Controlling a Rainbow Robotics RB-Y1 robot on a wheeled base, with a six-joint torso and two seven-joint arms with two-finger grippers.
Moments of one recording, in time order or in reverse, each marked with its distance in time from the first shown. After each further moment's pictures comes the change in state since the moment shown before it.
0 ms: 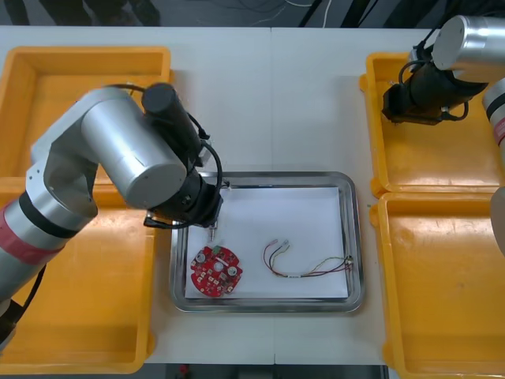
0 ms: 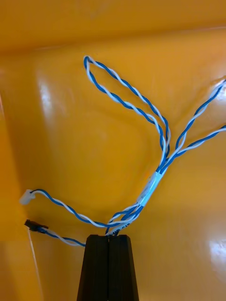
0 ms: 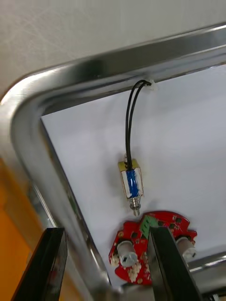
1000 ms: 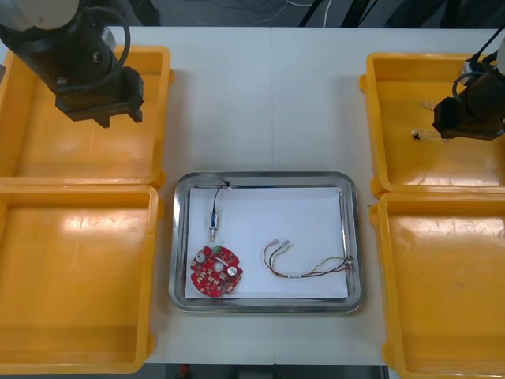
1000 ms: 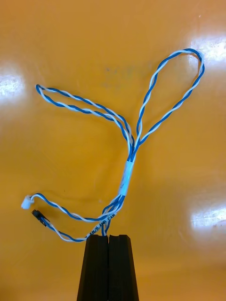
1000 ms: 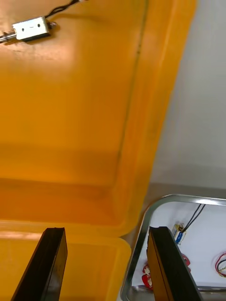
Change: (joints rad) right arm 0.161 -0.152 -0.025 -0.203 -0.059 0.153 0.000; left arm -0.299 0.111 0.343 0.391 0.101 0.152 -0.016
